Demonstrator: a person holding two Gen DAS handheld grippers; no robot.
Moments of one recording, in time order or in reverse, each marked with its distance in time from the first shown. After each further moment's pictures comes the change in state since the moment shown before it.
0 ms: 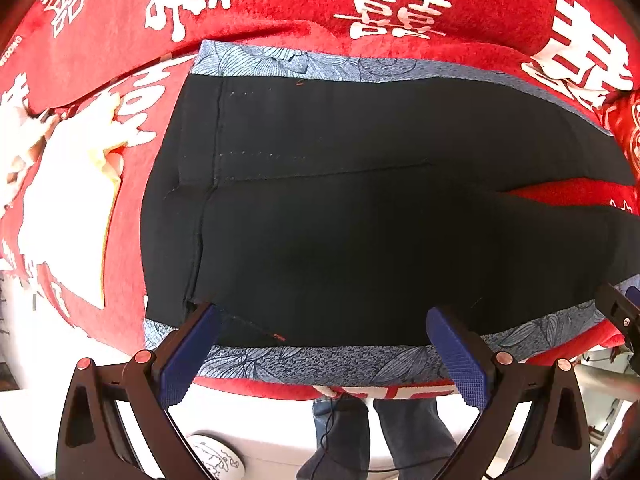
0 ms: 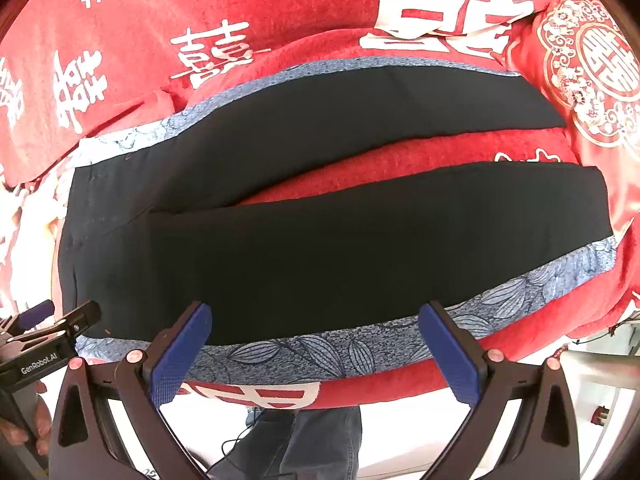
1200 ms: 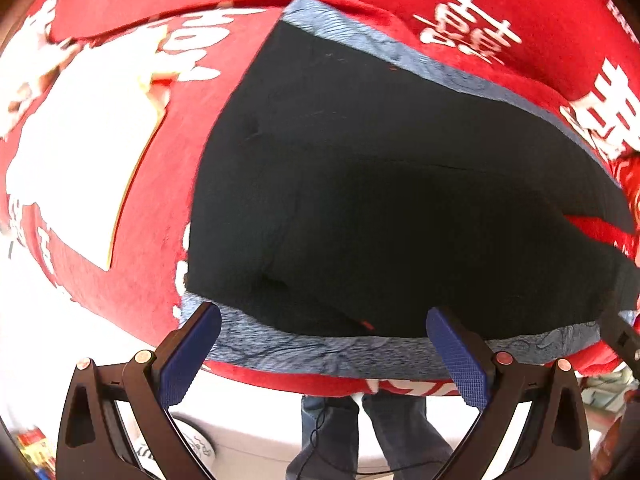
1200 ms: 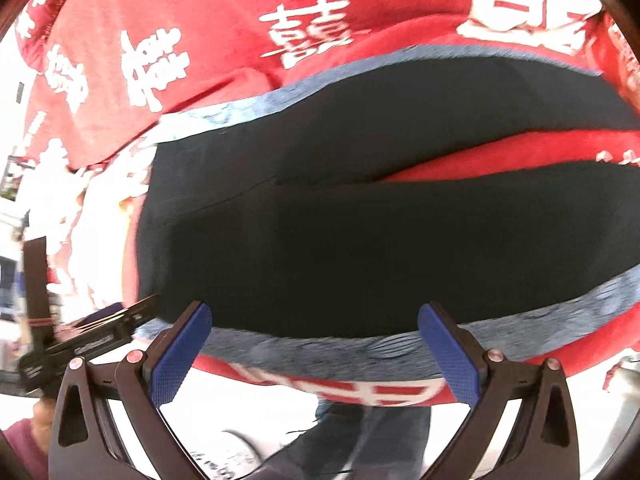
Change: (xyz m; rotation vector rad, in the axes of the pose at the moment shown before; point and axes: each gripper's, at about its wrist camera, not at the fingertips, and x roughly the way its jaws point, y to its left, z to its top) left arm 0.022 0.095 -0.021 -0.184 -0.025 -0.078; right arm 0.015 0.064 -0.010 -0.046 0.044 0.309
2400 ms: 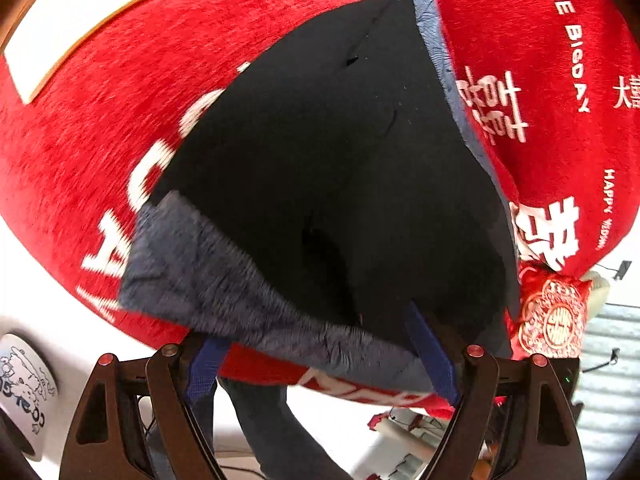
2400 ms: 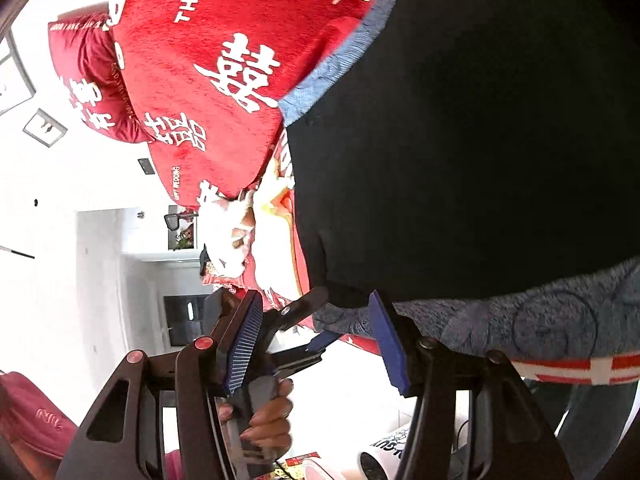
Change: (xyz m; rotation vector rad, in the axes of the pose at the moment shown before) left arm 0.056 0.070 -0.028 -0.439 0.112 -0.502; right arm 0.076 0.012 -0.029 0.287 0.076 0.750
